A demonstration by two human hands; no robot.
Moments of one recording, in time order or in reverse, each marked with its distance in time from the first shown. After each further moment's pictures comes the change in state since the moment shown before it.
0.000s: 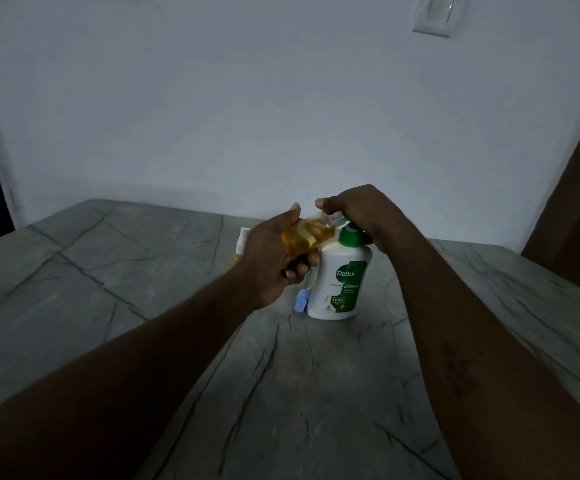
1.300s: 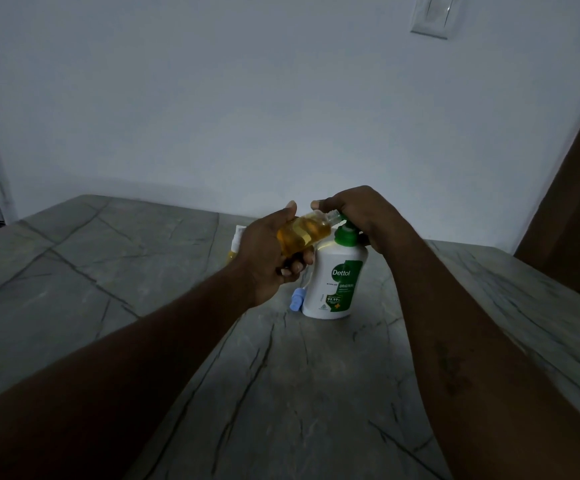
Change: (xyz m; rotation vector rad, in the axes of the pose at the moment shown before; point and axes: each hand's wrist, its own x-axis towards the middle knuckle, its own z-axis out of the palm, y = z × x) left_hand 0.002 0.000 -0.002 0.011 -0.007 -0.008; right_hand -0.001 0.000 -0.001 0.030 -0.035 0.016
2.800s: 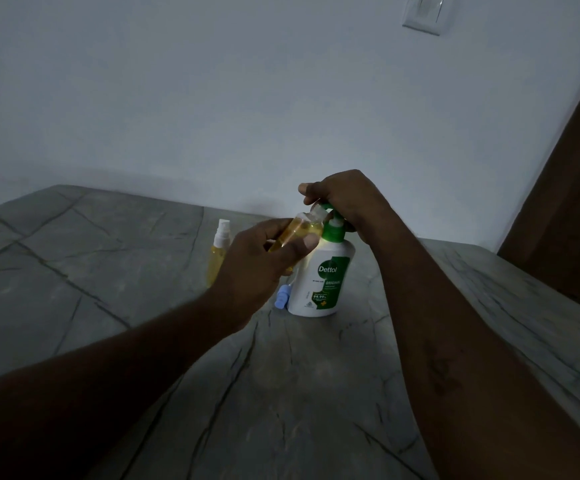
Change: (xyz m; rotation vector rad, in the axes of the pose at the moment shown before) left_hand -0.016 -0.027 0.004 0.492 0.166 0.463; right_hand 0.008 -0.006 -0.001 -0.085 0.077 -0.059
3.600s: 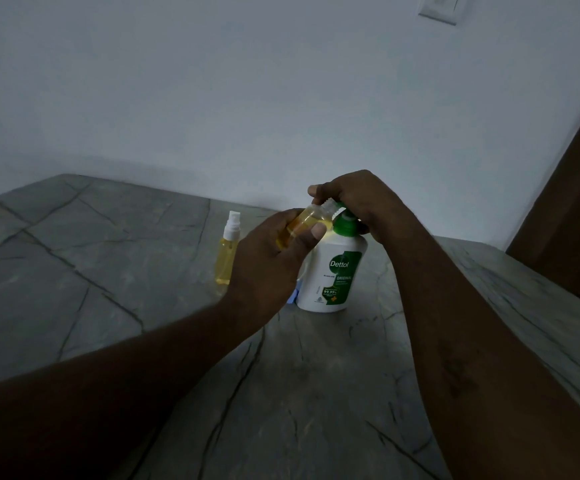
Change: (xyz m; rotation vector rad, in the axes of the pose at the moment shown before) left_hand -0.006 -0.005 0.008 0.118 0.184 0.082; right_hand 0.001 0.004 0.005 0.009 -0.060 0.058
